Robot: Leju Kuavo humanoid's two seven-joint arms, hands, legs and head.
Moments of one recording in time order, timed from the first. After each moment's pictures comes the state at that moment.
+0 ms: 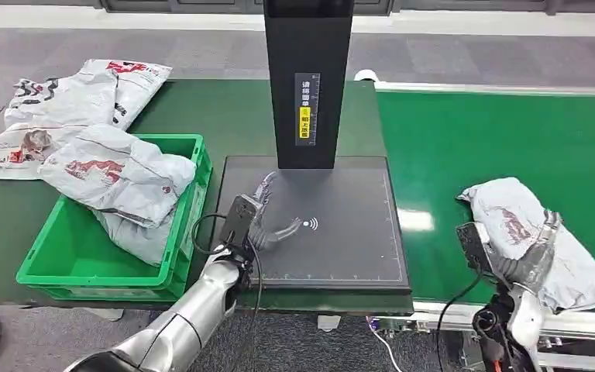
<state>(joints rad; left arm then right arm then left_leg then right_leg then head) -0.59 -0.30 -0.28 -0.53 -0.09 0.16 -0.56 -0.30 -0.05 -0.32 -0.75 1.06 -0.70 -0.12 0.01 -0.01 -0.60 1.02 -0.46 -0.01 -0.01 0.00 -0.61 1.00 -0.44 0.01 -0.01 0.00</state>
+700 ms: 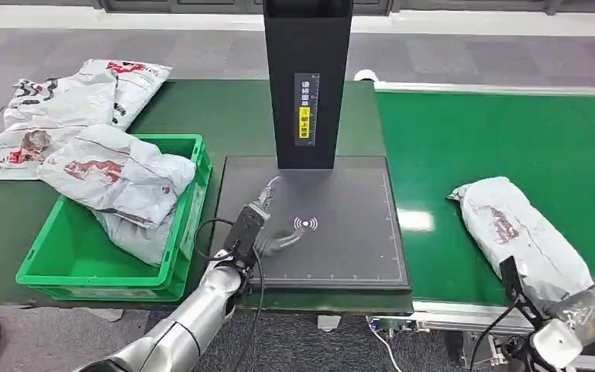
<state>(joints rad) -0.55 -0.29 -0.32 -0.58 -0.16 0.19 -0.55 -0.35 -0.13 -0.57 -0.43 1.50 -0.57 0.32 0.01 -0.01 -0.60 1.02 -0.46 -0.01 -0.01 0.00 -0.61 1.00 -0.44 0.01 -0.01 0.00</state>
